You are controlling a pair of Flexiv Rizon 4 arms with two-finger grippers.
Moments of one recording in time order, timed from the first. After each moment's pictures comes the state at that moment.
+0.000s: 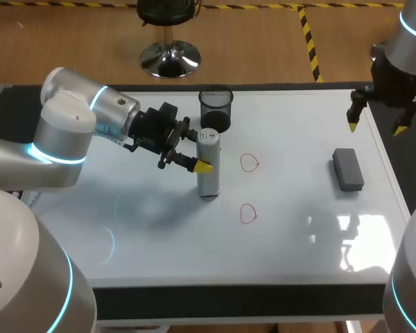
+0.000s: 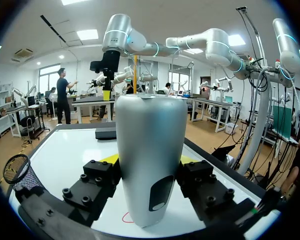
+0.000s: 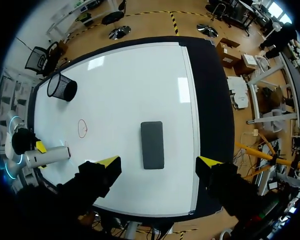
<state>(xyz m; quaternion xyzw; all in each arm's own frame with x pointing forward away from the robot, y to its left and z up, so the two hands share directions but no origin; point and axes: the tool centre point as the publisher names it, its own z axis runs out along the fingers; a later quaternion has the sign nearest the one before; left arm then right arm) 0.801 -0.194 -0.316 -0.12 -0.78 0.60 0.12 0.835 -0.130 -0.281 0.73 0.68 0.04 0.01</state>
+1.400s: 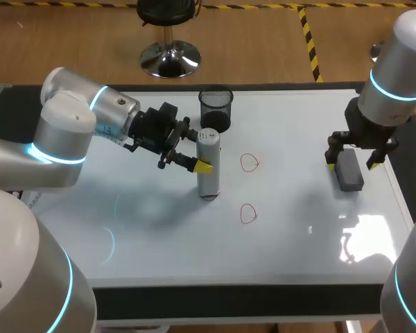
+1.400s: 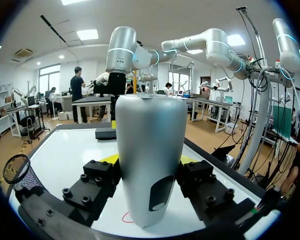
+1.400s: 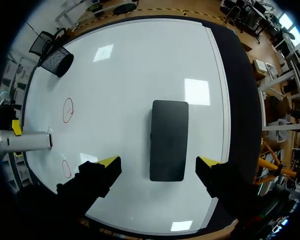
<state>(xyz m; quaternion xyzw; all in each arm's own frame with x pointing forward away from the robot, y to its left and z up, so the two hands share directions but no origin) 0.801 -0.194 -0.316 -0.12 -0.78 0.60 0.12 0.815 -0.101 -0.376 0.70 0.71 0.04 0.01</state>
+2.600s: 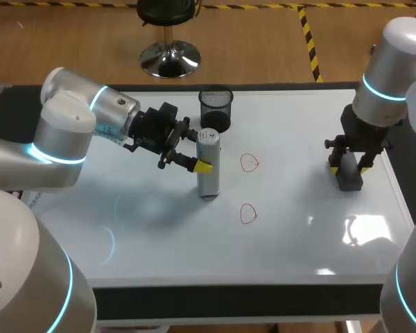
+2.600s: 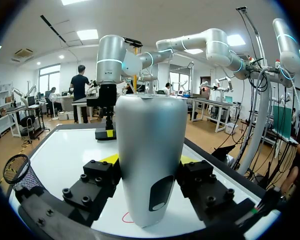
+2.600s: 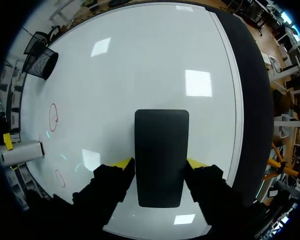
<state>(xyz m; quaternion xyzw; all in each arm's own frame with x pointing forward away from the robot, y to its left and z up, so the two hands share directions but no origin) 0.801 -0.194 -0.316 -0.12 -0.78 0.60 0.12 0.834 -0.108 -0.415 0.71 0.71 0.02 -0.02</state>
